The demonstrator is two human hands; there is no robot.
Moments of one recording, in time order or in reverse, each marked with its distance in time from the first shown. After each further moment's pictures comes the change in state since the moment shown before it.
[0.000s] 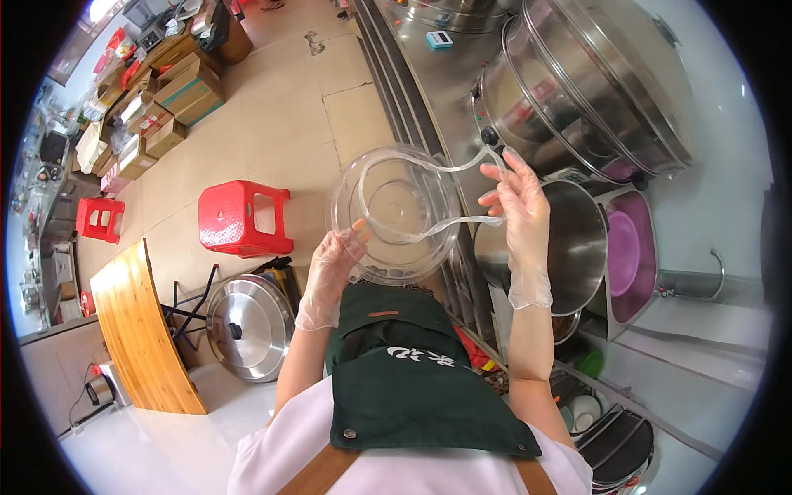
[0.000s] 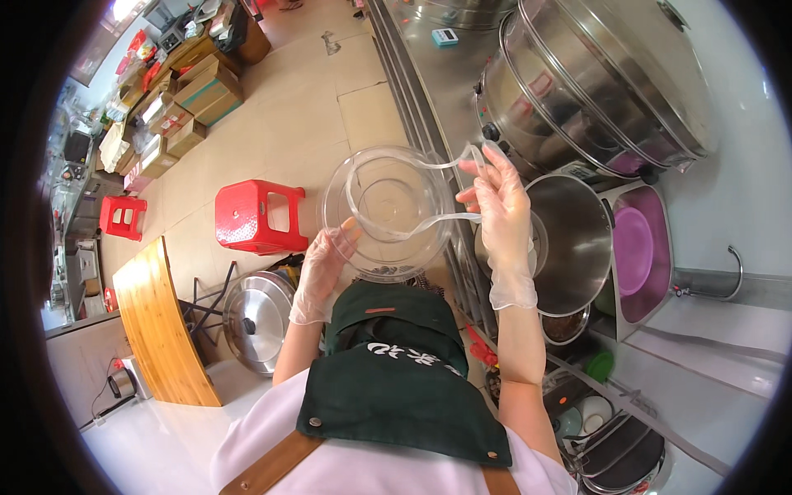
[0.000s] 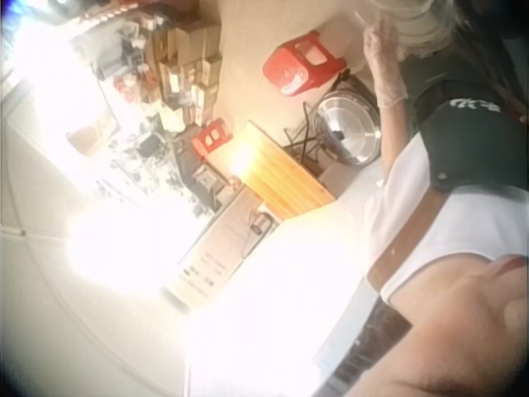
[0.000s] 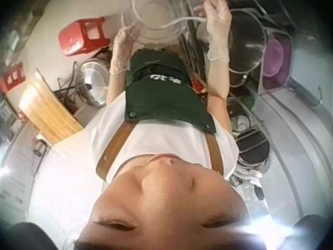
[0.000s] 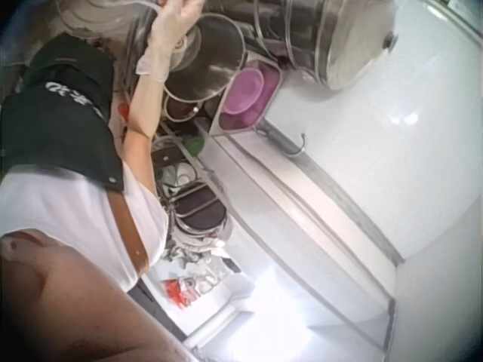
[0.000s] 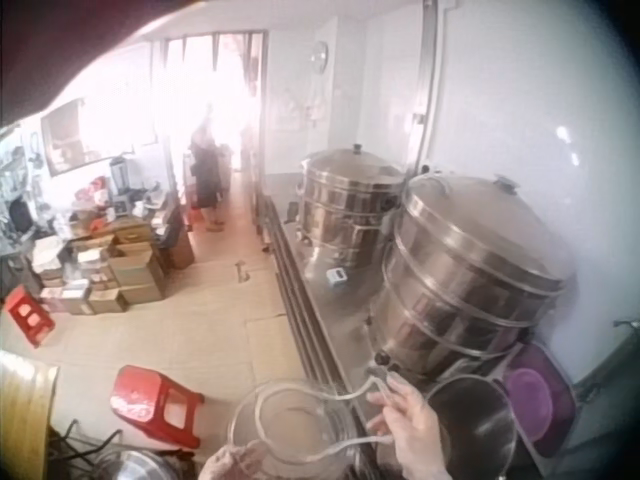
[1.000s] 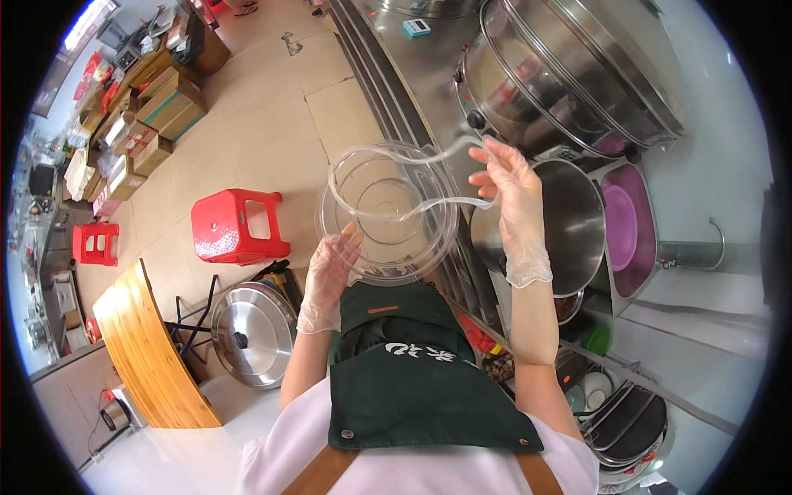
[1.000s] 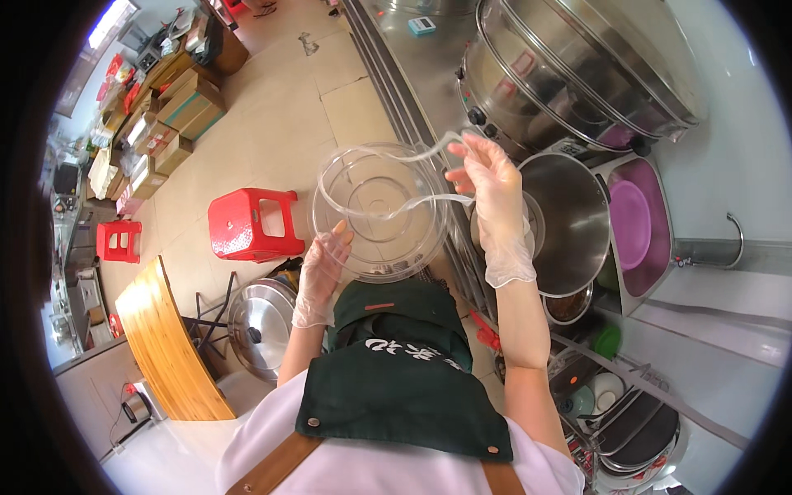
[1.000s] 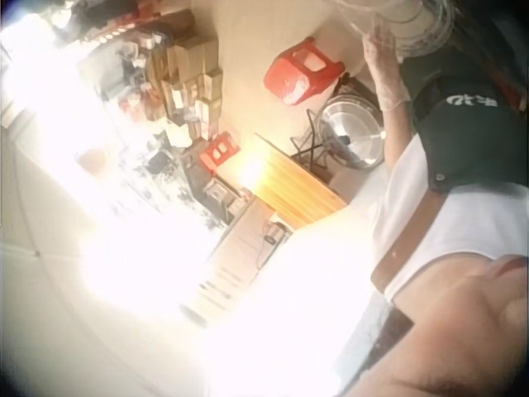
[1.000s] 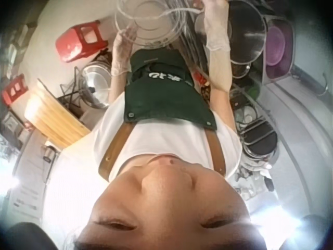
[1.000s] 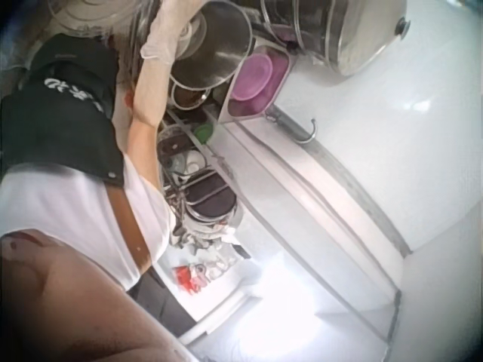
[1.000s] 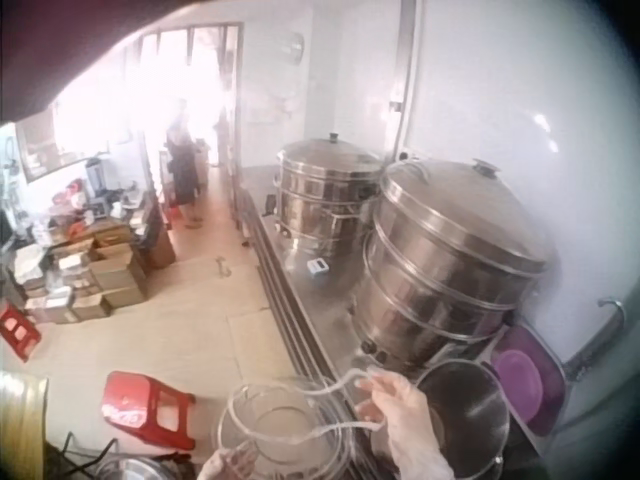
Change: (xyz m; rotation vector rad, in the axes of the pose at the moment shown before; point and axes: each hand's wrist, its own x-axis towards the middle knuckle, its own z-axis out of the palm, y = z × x) left_hand -0.004 -0.012 -0.019 -0.069 -0.035 -0.053; right_hand 0.008 0.002 0.001 0.124 0.085 0.133
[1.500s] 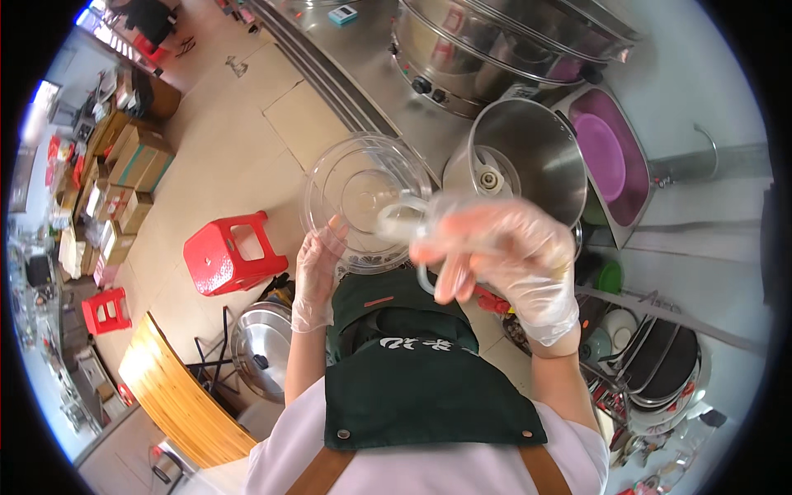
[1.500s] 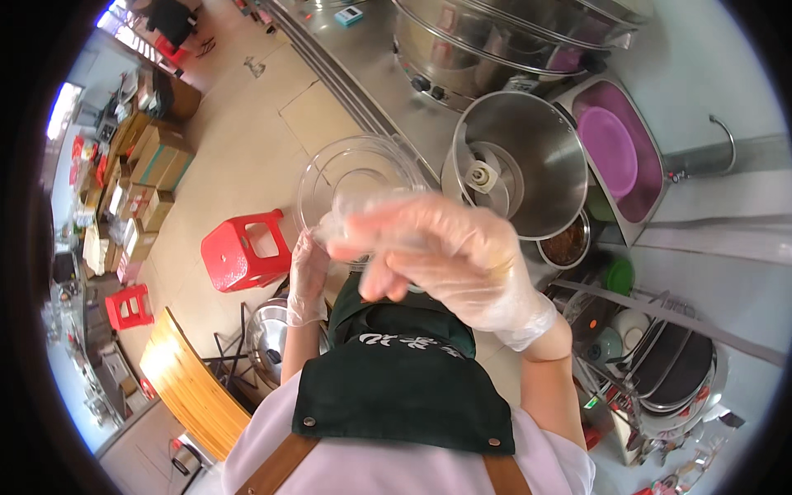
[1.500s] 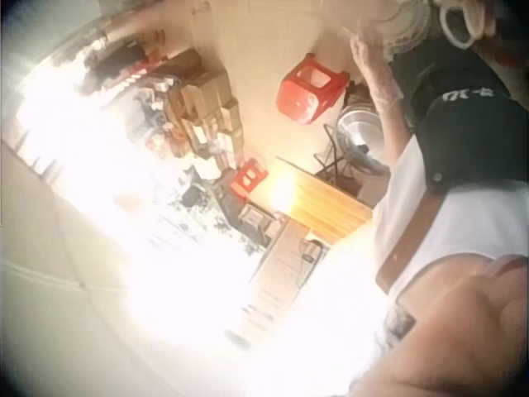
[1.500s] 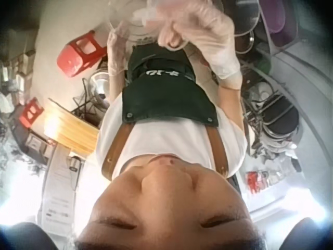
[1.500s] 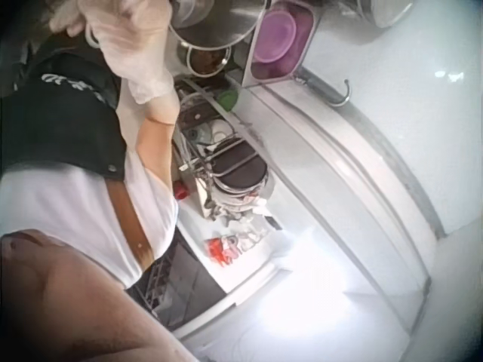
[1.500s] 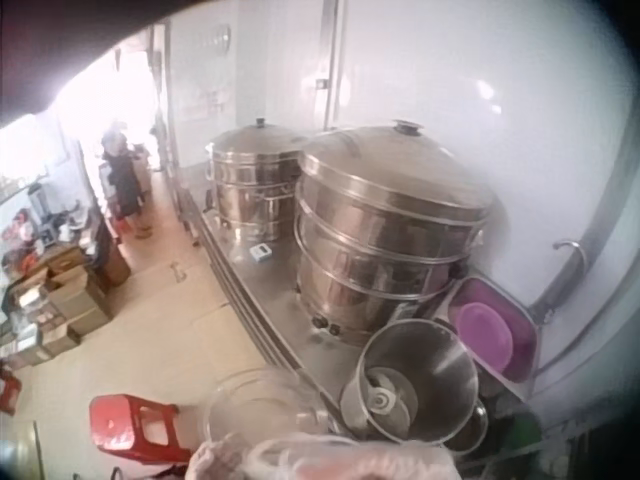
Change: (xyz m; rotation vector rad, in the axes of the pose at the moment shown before) left_hand 0.012 0.000 0.015 0.185 -0.060 -0.108; right_hand -0.126 -0.083 -0.010 0.404 -0.522 -0.049
